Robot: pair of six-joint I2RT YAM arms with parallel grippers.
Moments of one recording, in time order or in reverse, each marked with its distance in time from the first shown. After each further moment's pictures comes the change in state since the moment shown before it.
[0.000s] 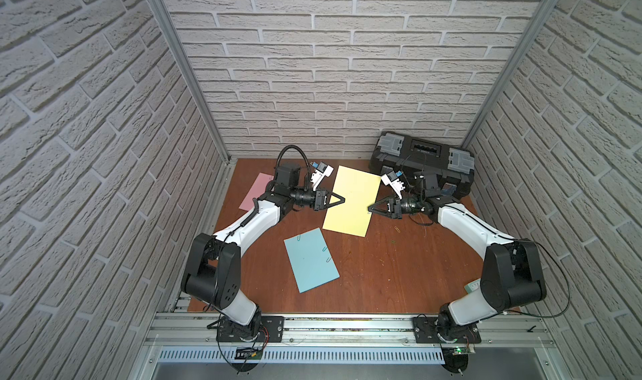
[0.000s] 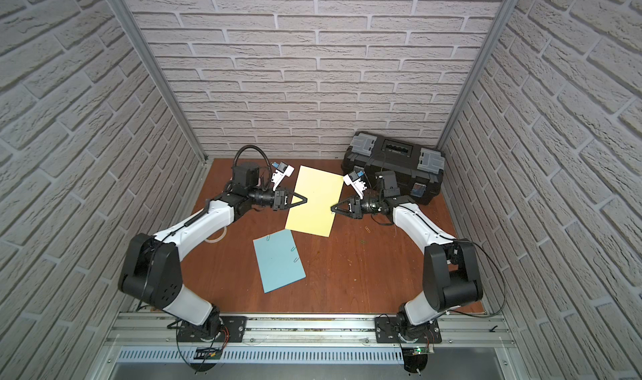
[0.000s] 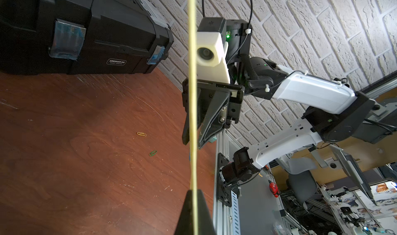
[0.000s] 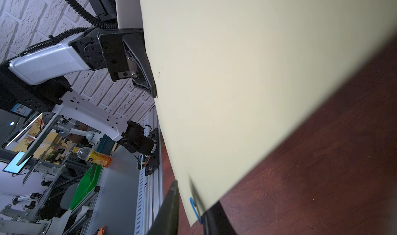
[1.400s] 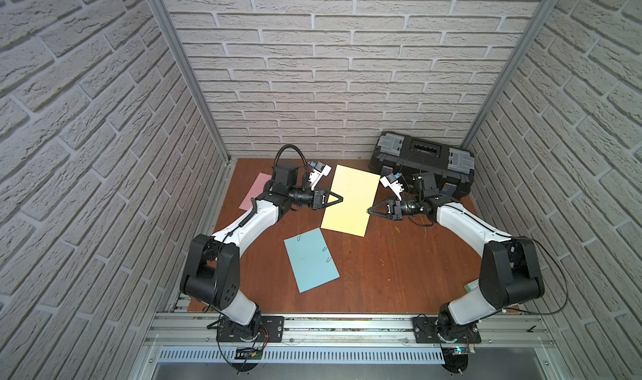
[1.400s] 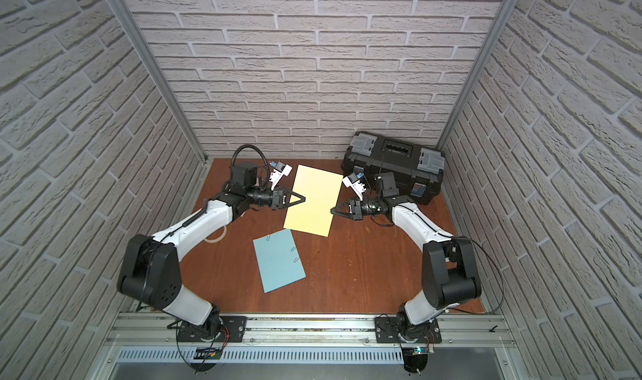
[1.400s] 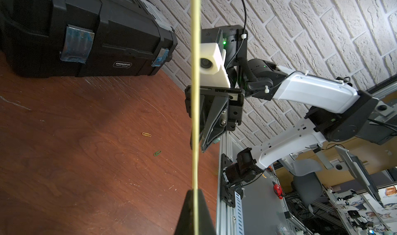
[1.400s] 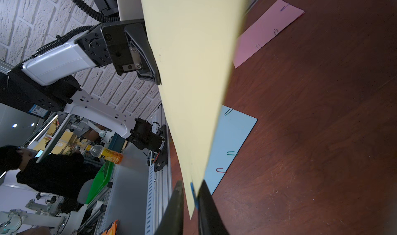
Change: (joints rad) left arm 0.013 -0.006 0.000 -0.013 -0.007 0.016; right arm 0.001 0.019 0.000 -0.040 -0.039 0.002
